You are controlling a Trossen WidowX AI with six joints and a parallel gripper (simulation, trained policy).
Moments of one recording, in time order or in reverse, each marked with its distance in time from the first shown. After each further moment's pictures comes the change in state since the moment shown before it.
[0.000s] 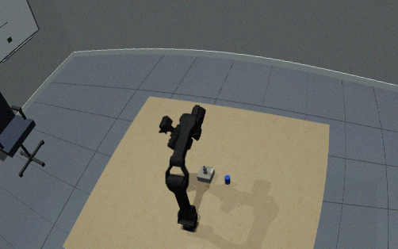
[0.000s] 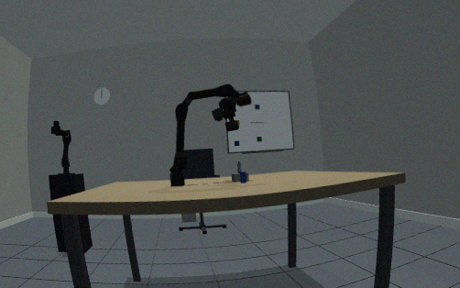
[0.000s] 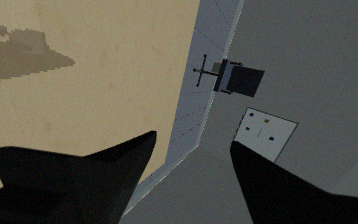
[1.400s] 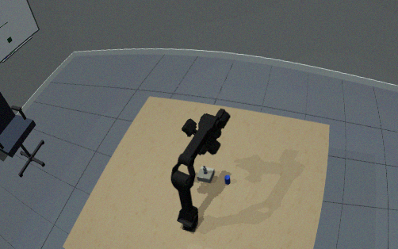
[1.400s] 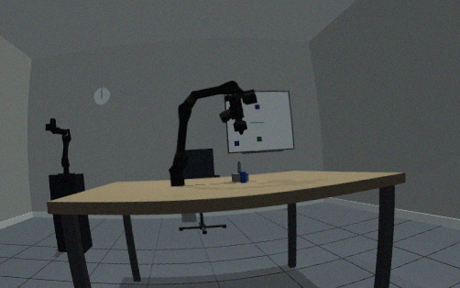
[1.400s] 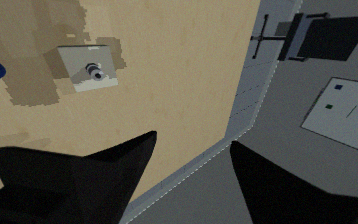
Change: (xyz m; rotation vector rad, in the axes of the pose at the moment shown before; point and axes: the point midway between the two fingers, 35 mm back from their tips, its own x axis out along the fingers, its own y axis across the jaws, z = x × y) arm -0.079 0.092 -0.028 0.134 0.186 0.328
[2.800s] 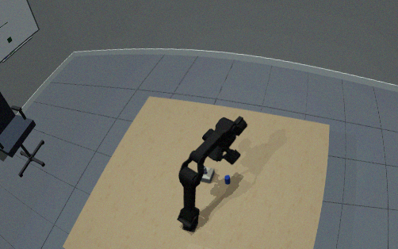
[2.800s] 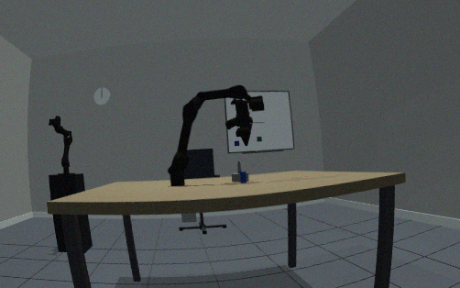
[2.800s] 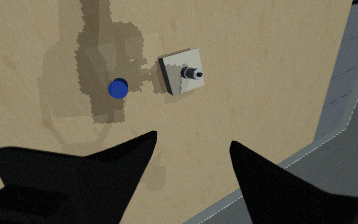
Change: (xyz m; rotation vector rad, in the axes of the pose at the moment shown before) arm -0.018 0.114 -0.017 0.199 -0.003 0.334
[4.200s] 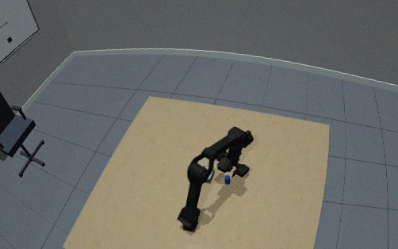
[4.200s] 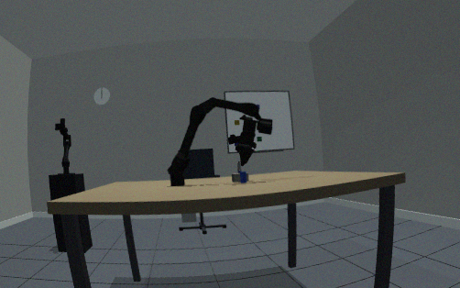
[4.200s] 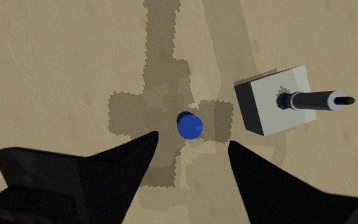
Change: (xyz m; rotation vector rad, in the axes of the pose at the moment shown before) arm 0.063 0.097 0.006 0.107 -0.230 0.326
